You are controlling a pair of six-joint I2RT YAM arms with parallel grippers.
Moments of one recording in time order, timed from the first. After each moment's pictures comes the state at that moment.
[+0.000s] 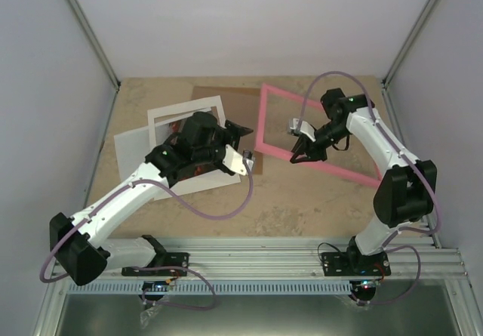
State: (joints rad) left arm -0.69 1.22 1.10 -0.43 0.26 1.33; right arm 0.25 1.69 1.48 -1.33 -0.77 -1.13
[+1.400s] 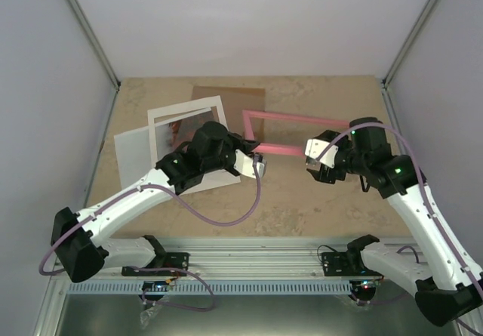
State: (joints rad) left arm -0.82 1.22 1.02 -0.24 0.12 1.26; right arm 0.40 0.95 1.14 -0.92 -0.31 -0.99
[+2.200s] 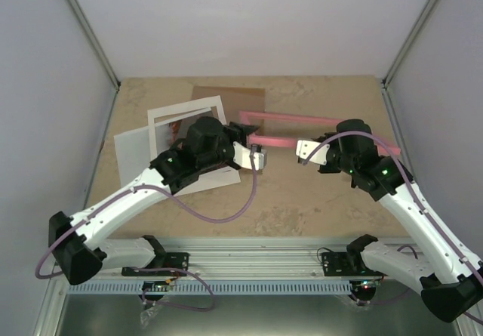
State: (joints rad) left arm -0.82 1.22 1.08 -0.26 0.11 1.18; right arm 0.52 0.97 1.04 -0.72 0.03 -1.12
